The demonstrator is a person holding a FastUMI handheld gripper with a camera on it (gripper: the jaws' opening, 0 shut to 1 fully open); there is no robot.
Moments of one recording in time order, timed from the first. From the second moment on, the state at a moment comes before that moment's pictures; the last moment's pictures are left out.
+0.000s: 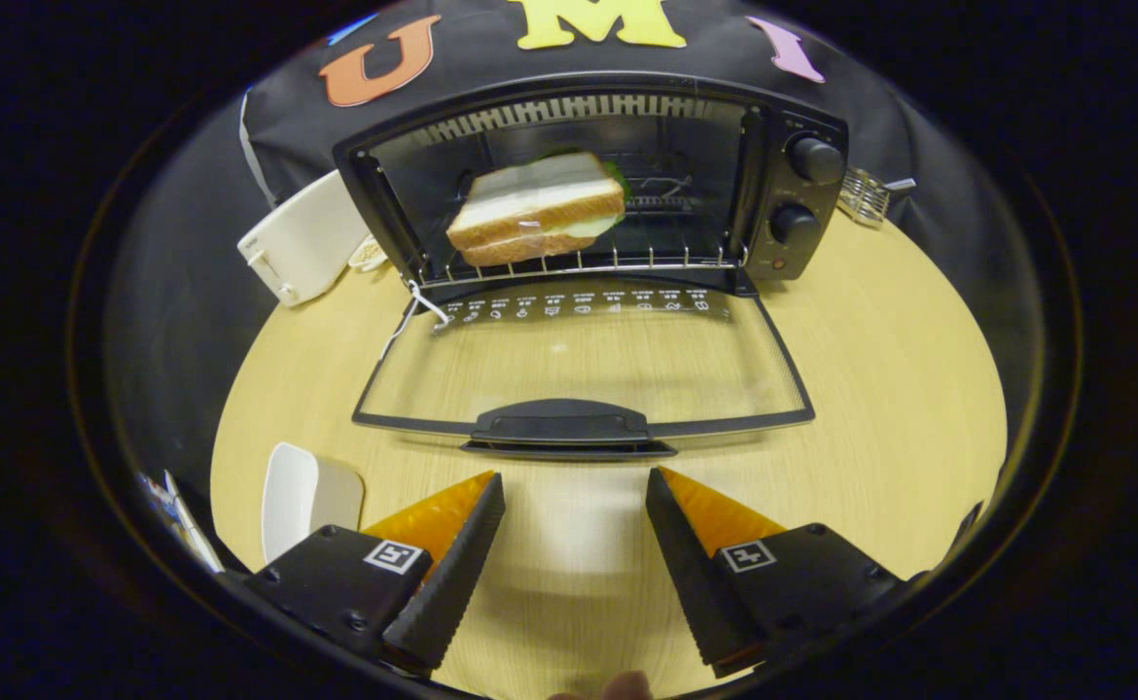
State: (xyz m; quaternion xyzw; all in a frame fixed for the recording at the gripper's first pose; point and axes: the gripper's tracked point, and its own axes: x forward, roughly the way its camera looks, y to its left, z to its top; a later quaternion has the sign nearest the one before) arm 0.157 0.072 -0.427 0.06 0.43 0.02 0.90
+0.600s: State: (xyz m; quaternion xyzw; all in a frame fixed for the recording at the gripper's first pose) arm 0.154 0.073 -0.379 0.09 0.38 0.00 0.92
